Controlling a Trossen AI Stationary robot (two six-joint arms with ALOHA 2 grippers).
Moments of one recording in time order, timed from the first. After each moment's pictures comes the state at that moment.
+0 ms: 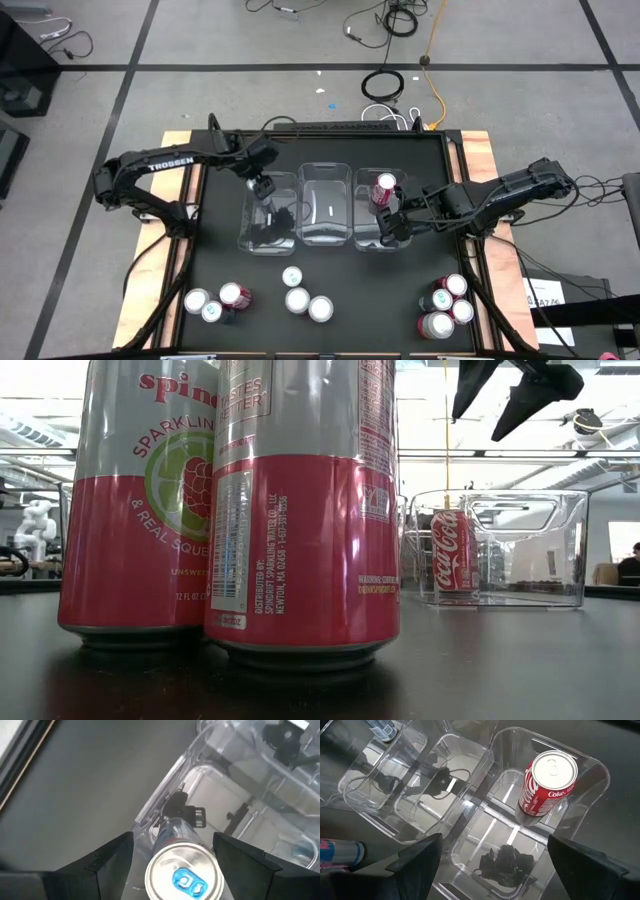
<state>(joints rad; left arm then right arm) 0.41 1.39 1.16 -1.03 -0.08 -0.18 0.30 1.33 1.28 -1.21 0.52 1.32</state>
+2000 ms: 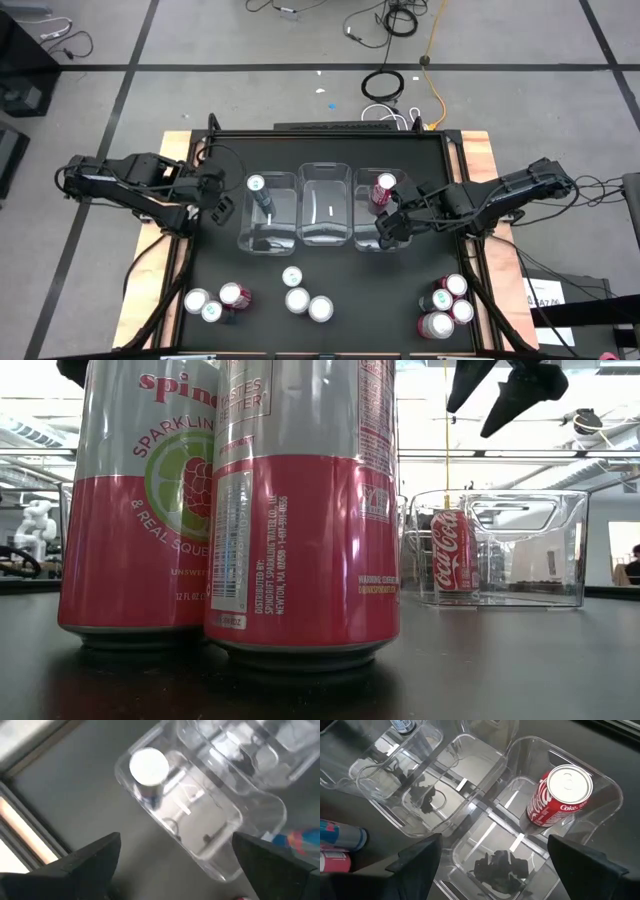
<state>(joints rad) -0.19 1.05 1.32 -1.48 -0.35 -0.93 0.30 1.33 1.28 -1.15 0.52 1.17</state>
